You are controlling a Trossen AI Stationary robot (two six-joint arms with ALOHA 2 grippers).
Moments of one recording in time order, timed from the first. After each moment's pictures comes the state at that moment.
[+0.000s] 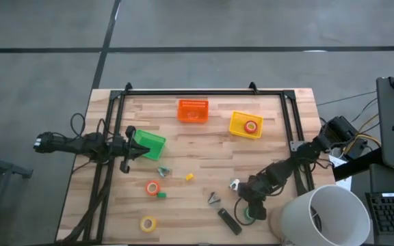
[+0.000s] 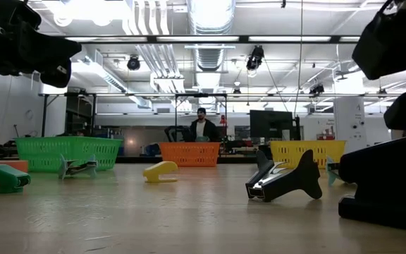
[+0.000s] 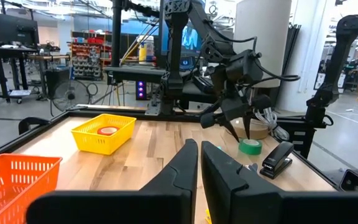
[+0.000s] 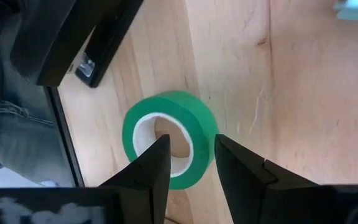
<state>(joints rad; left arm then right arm) -0.15 0.04 0.01 0.06 -0.11 -0.06 0.56 1.59 0.83 -0.41 -0.28 0.85</state>
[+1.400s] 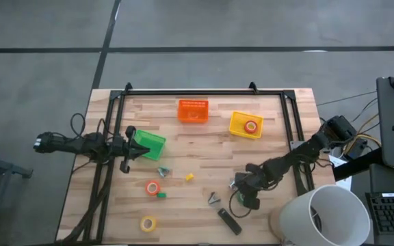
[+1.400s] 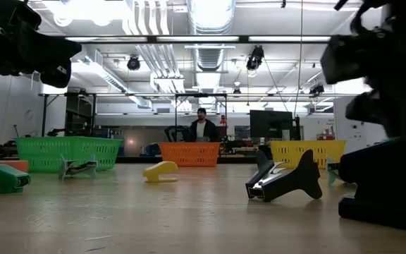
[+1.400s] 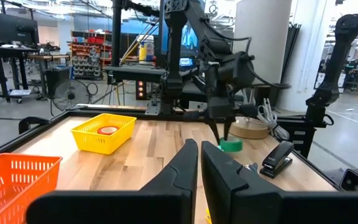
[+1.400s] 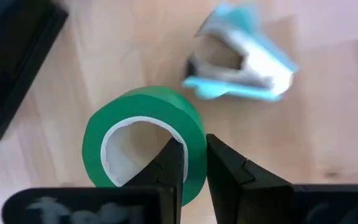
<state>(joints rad) -0.15 0.04 0.01 0.06 -0.11 -0.06 0.47 1.58 0.84 -0.51 -0.04 0.74</state>
